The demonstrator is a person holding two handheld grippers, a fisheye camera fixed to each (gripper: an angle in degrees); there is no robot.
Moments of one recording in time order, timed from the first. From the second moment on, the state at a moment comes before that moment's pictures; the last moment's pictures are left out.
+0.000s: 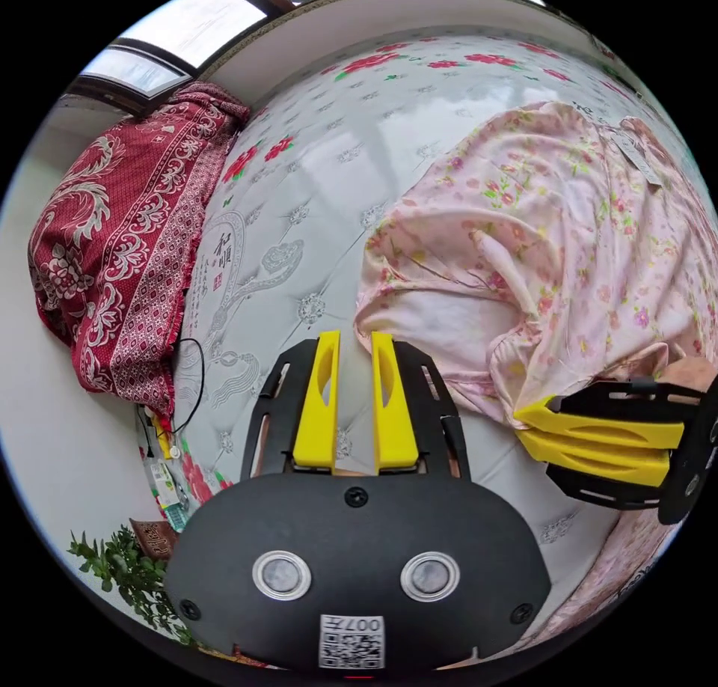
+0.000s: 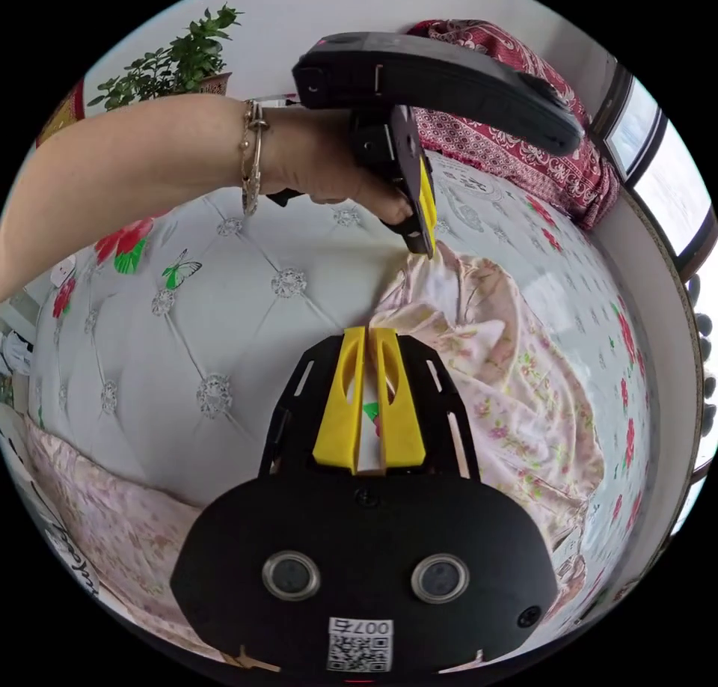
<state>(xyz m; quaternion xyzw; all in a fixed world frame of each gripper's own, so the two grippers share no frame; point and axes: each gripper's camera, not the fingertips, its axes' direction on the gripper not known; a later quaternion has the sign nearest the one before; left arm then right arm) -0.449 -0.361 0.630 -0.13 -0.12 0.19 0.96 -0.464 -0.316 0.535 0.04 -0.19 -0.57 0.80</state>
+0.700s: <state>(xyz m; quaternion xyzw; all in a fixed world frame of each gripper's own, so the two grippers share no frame) -0.413 -0.266 0.518 -0.17 -0.08 0.15 0.97 0.153 -0.336 0.497 -0.05 0.00 0.02 1.00</state>
